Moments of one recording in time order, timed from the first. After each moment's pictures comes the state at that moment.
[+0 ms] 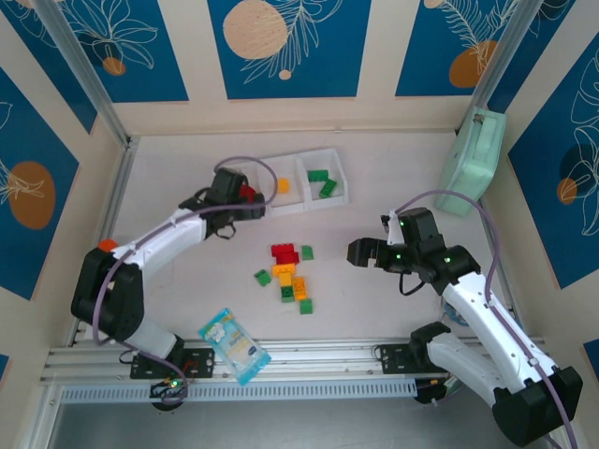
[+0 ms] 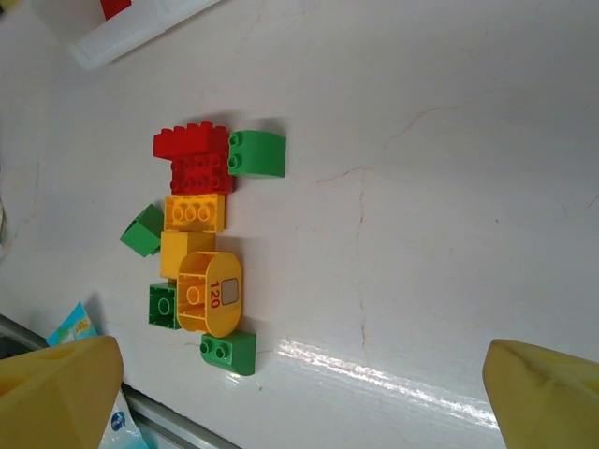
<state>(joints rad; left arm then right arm) -0.51 1.51 1.04 -0.40 -0.20 -0.46 0.37 0.85 0.77 -0.82 -0.31 0.49</state>
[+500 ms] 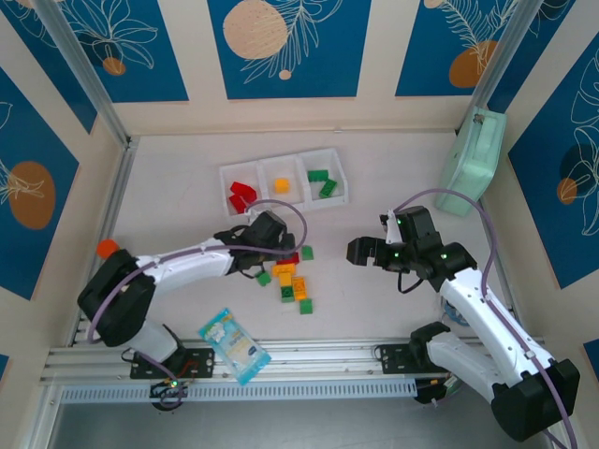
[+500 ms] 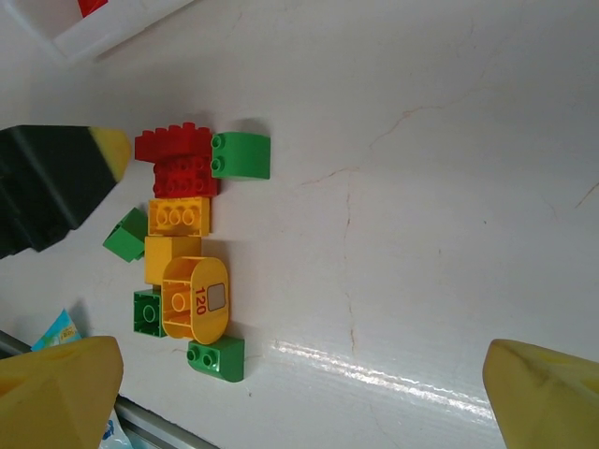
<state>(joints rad) -0.81 1.56 0.91 -0.35 -0.28 -0.77 0.37 0.89 0.77 -0.81 -0.29 0.49</state>
